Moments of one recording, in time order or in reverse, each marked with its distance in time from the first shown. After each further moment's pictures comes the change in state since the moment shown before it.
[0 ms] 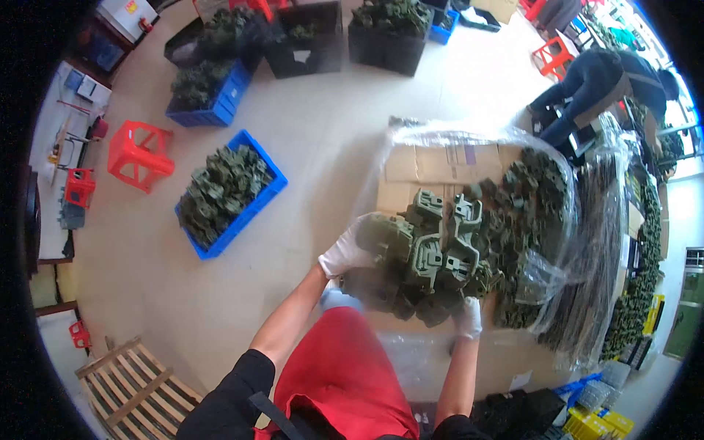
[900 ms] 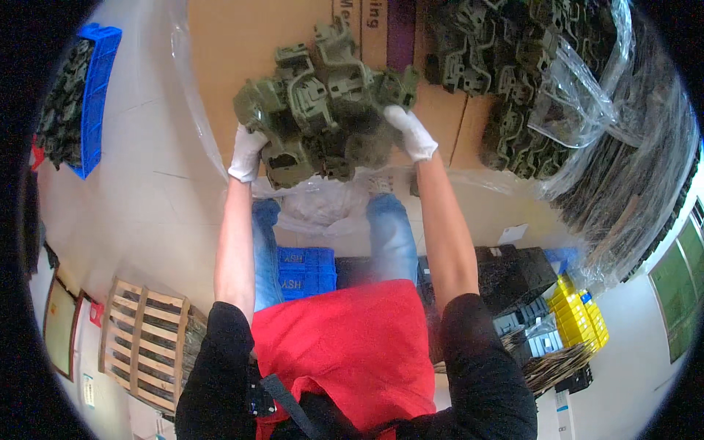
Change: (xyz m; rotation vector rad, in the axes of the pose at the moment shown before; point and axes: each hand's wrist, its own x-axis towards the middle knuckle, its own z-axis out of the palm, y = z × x) left_hand -0.042 -0.505 0.049 0.052 0.601 -0.284; right_hand 0.067 0.263 -0.340 0.063 -0.012 0.558
